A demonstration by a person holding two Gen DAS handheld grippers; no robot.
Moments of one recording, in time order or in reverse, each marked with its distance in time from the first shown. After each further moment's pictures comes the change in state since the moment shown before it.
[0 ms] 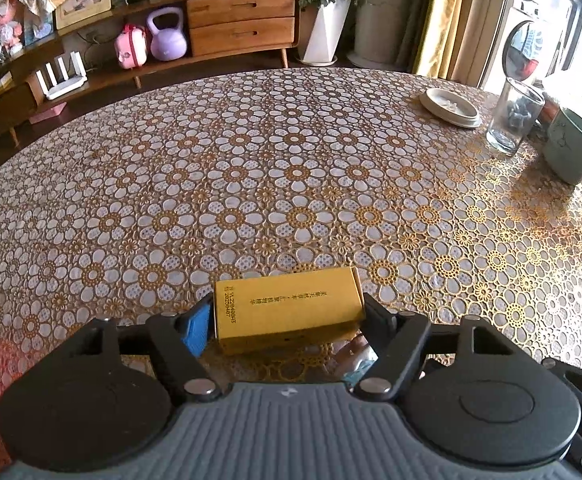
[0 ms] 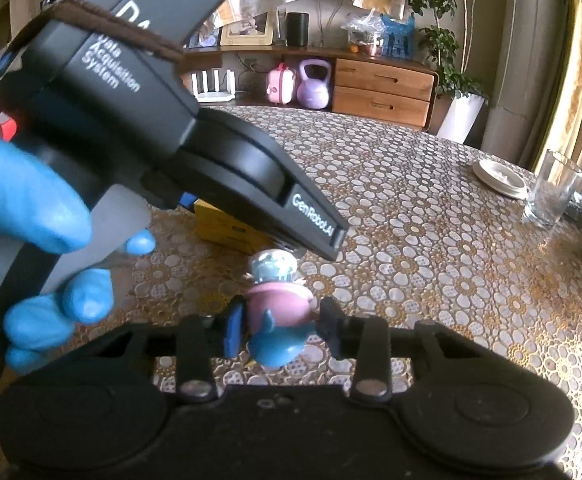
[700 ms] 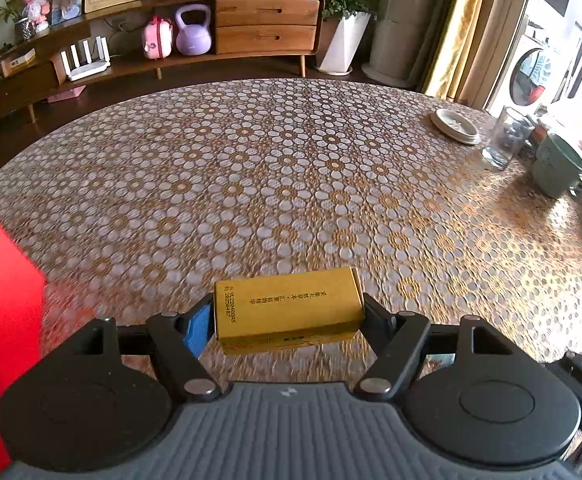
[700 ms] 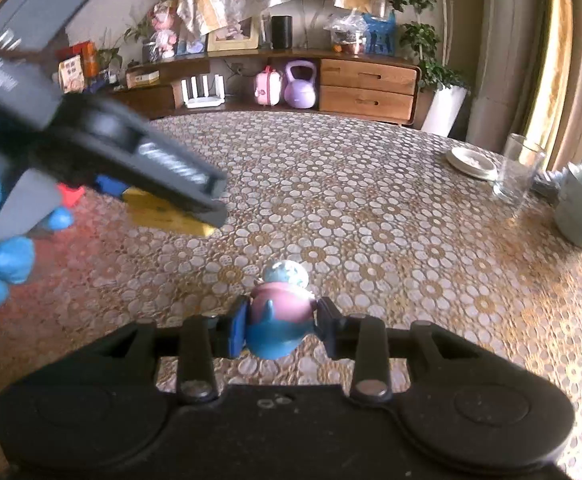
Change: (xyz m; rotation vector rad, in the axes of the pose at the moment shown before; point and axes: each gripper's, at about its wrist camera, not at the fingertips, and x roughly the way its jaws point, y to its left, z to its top) left arm -0.067 0.038 -0.034 -0.084 -0.020 -0.011; right arm -0.057 0.001 -0.015 0.074 -0.004 -0.015
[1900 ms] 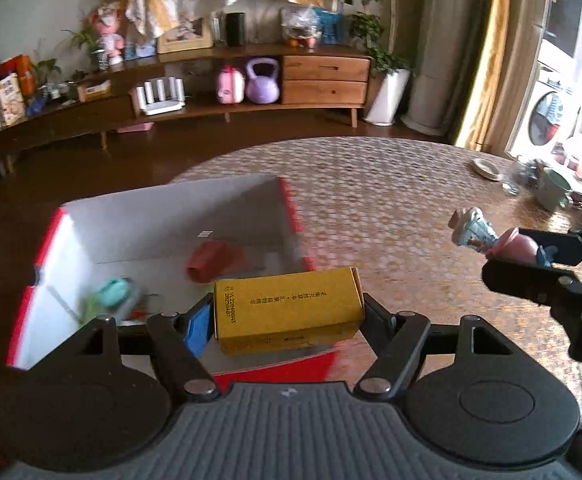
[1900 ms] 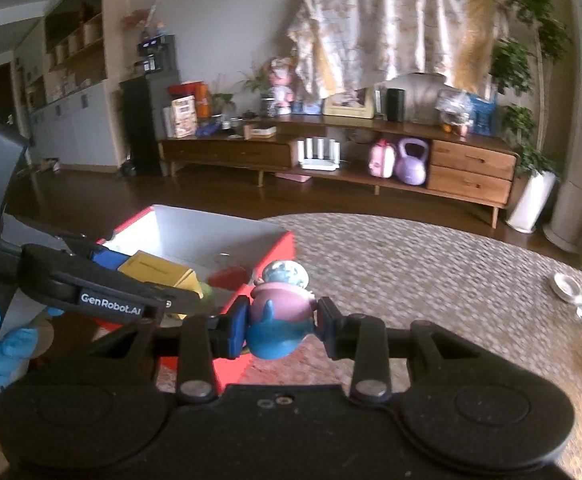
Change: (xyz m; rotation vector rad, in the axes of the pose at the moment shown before) left arm -0.214 0.158 -0.084 -0.030 -0.151 0.108; right arm -0.101 0.170 0.078 -0.188 -0.144 0.260
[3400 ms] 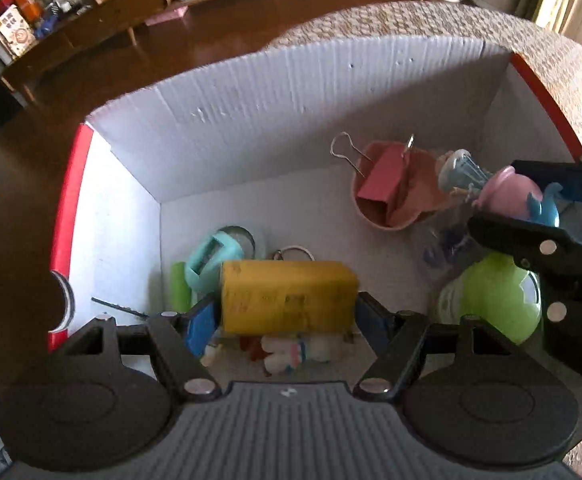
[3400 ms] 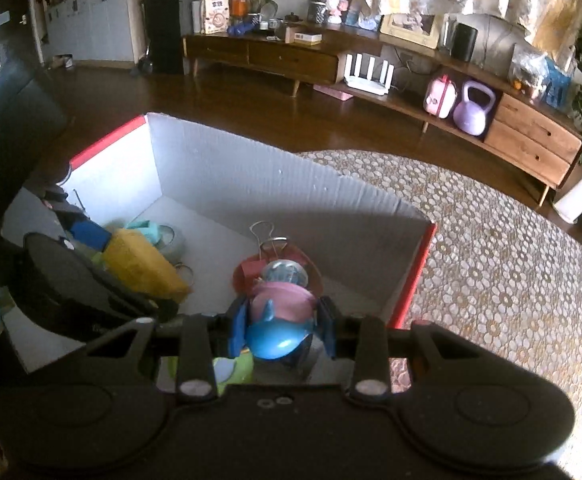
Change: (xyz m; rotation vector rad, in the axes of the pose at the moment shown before) left arm 0.154 0.120 0.008 0.059 0.422 0.138; right arm 0.202 0.068 0.021 -0.115 0.299 0.012
